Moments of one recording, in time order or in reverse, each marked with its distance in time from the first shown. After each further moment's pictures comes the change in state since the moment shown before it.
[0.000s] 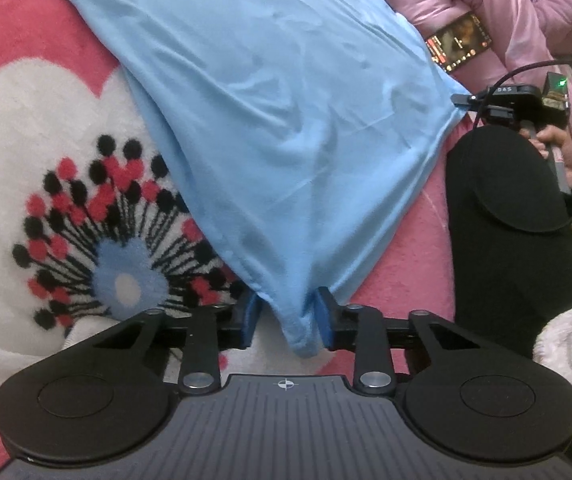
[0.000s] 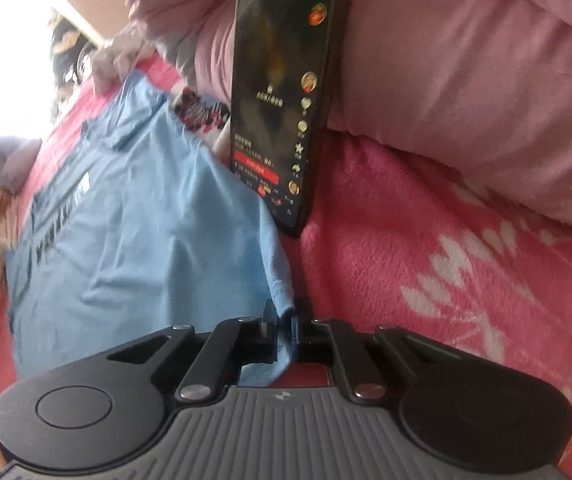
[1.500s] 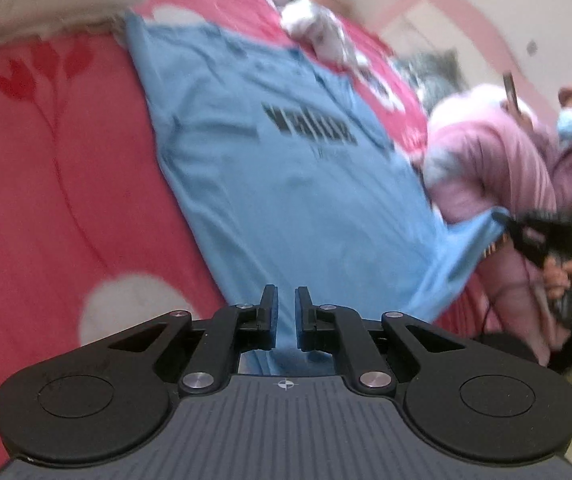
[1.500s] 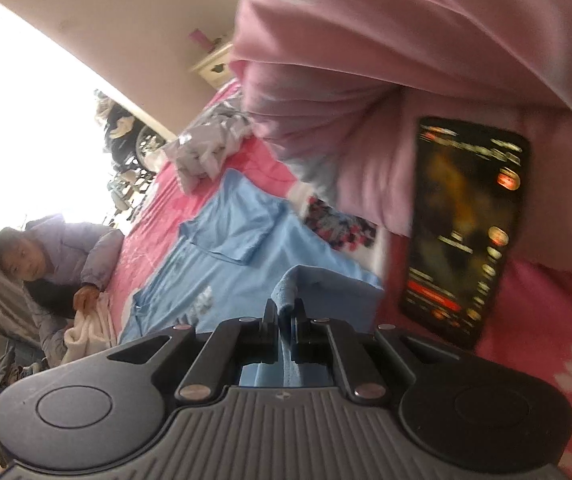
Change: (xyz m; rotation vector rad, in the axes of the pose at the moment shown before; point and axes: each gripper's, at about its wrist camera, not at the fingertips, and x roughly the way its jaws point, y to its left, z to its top) left arm -0.069 0.049 0.059 -0.206 -0.361 0.004; right arm -0.015 0.077 0.048 0.116 -0.187 0.210
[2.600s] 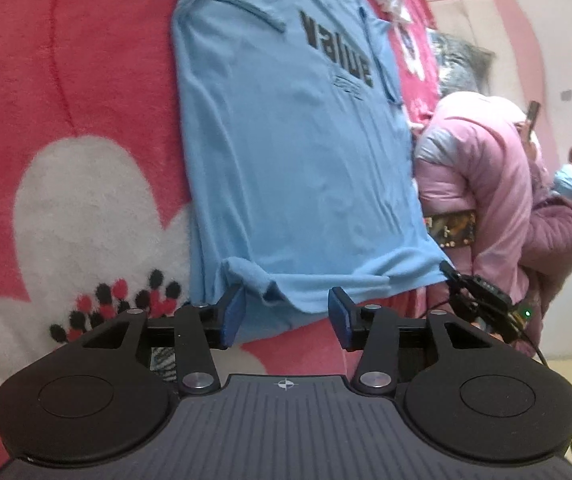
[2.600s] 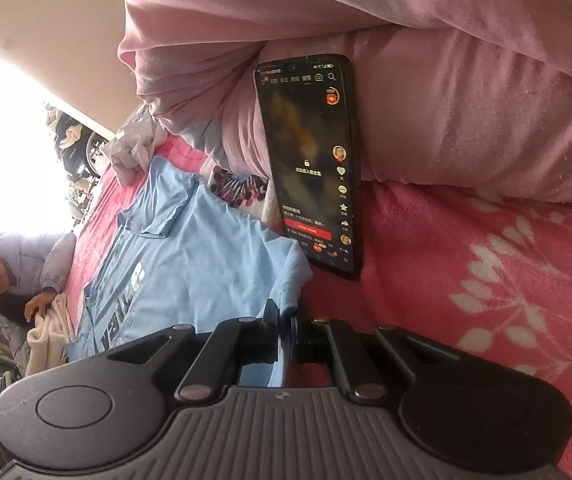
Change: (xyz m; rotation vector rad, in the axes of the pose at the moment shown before) left arm 0.030 0.022 0.004 -0.387 0.252 -0.153; right arm -0.022 -0.057 -0.037 0.089 0.018 -0.118
